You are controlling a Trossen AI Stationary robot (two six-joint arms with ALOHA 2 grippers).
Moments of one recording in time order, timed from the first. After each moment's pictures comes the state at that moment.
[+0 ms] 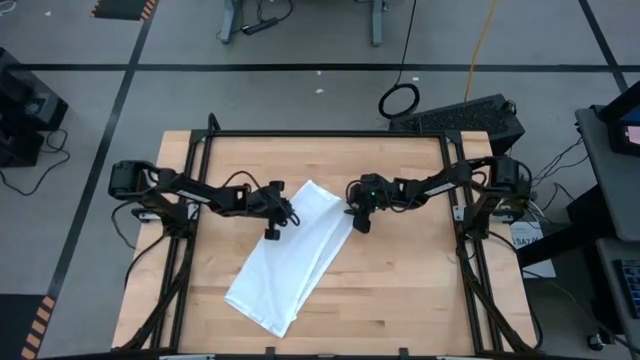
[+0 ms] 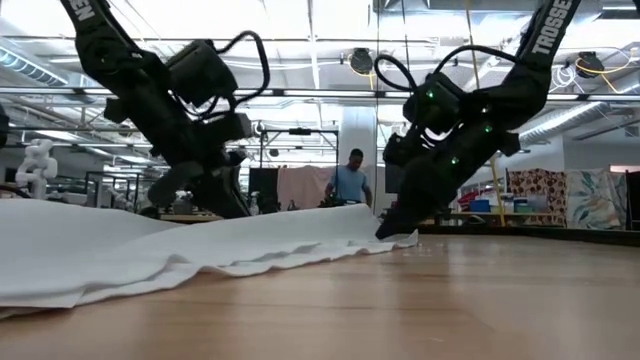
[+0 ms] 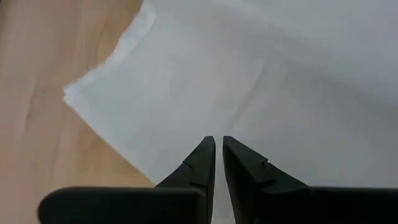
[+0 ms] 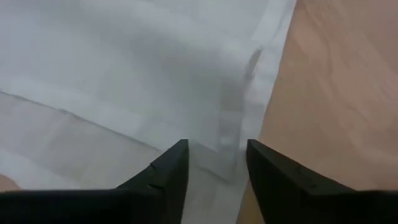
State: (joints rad) left arm 0.12 1.54 0.53 0.20 -0.07 0.35; right arm -0.24 1.74 0.62 0.39 -0.10 0.05
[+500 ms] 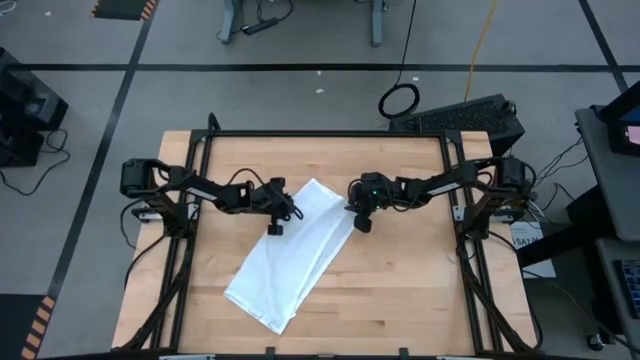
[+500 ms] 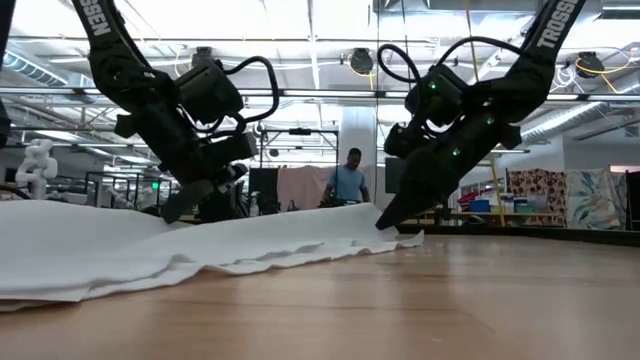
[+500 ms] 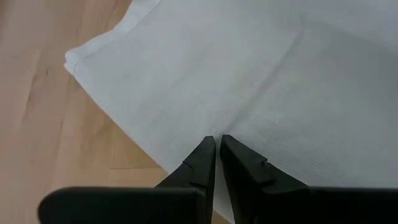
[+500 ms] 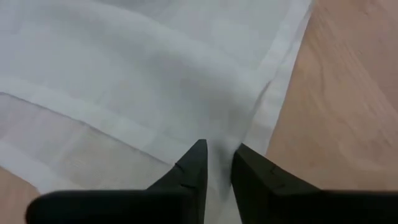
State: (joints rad) left arm 0.18 1.63 0.53 0.26 -0.07 0.35; right arm -0.24 1.69 0.62 0.36 -0.11 0.03
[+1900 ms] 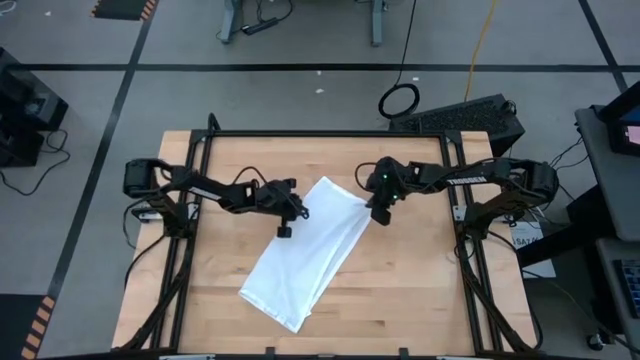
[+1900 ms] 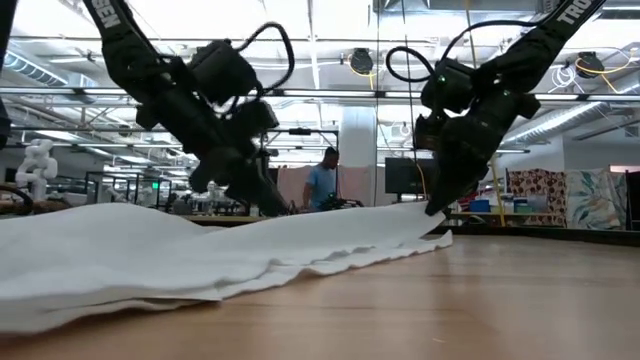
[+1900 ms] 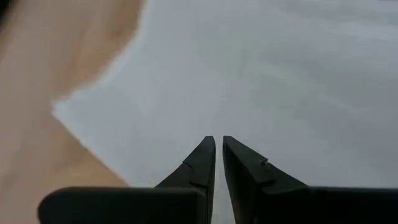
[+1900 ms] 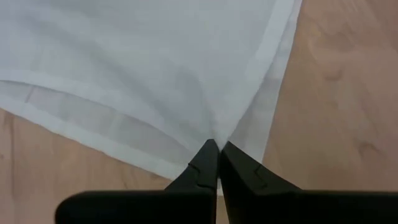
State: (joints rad) left arm 0.16 1.66 0.62 0.34 0.05 0.32; right arm -0.37 1.45 0.65 -0.17 -0.29 0.07
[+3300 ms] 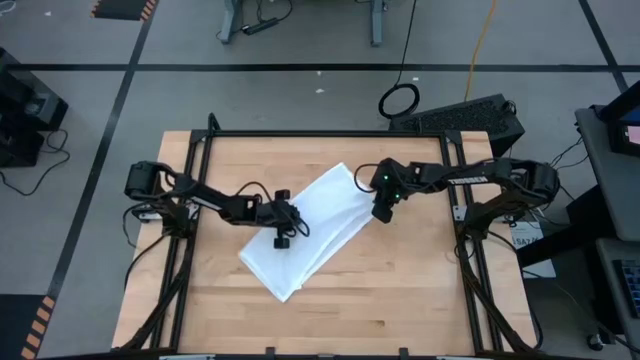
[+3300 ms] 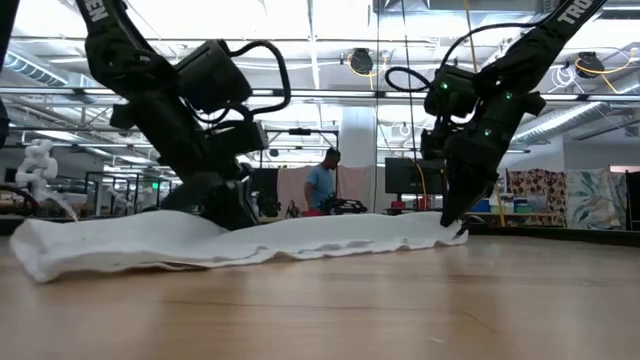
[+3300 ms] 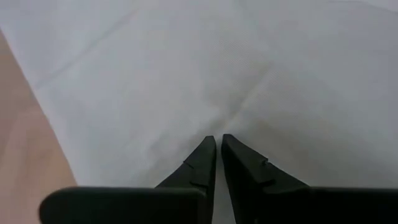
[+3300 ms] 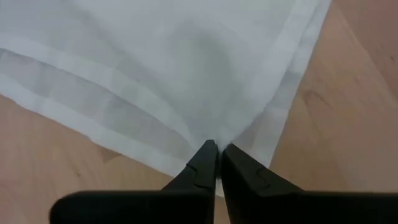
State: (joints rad) left arm 0.02 1.68 0.60 0.21 -0.14 0.17; right arm -0.38 1.44 0.65 -0.27 -0.13 0.14
